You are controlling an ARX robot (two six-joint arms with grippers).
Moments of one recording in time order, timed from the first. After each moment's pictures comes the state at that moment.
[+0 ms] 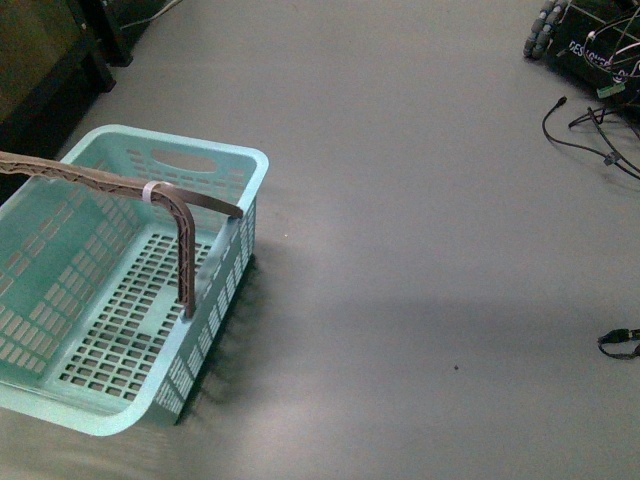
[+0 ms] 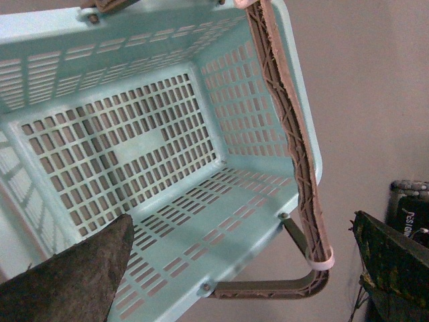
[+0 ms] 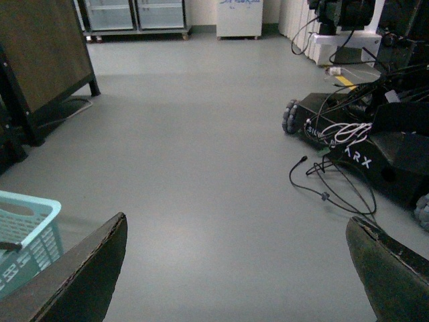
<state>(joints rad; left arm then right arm) 0.17 1.62 0.46 0.46 0.15 -0.96 0.00 0.00 0.02 0.00 0.00 0.00</state>
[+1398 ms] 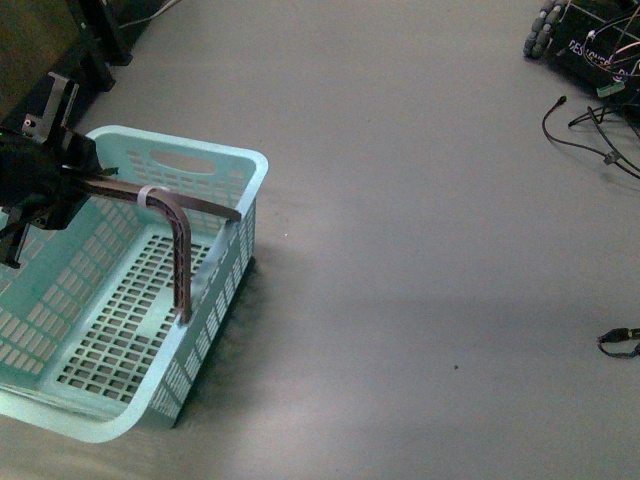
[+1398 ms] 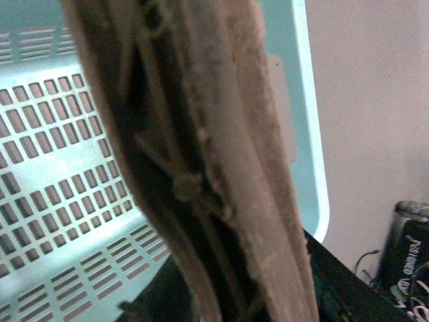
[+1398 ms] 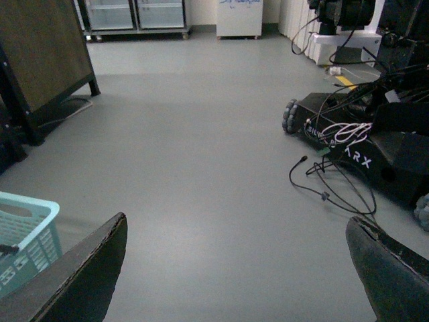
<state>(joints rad) 0.01 2.19 0.95 0.52 0.06 -1.15 0.00 0.00 0.02 0.00 0.00 0.00</state>
